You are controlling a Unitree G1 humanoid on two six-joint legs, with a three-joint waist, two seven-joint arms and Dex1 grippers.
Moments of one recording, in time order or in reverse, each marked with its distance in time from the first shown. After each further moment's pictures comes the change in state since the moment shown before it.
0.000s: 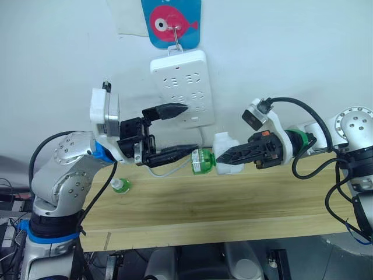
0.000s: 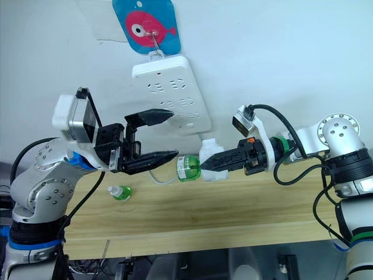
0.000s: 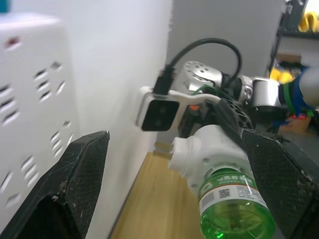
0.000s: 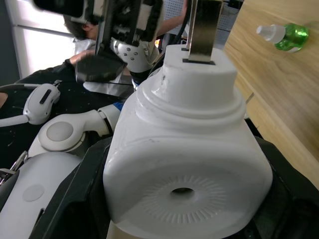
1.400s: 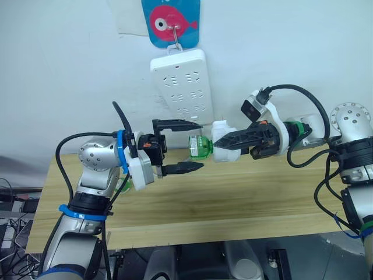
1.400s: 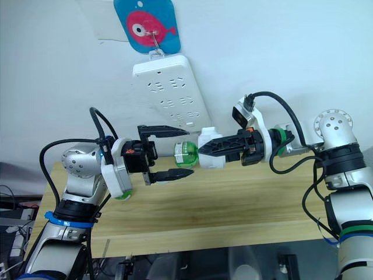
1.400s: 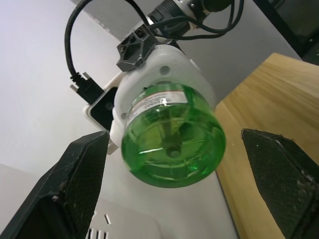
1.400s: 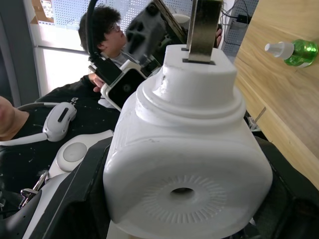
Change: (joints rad) left arm -0.112 -0.101 -0.184 0.472 0.483 -1.113 -0.144; right arm -0.055 0.081 -0.048 0.151 0.000 0.061 -0.025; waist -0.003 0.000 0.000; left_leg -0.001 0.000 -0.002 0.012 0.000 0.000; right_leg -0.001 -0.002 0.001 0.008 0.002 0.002
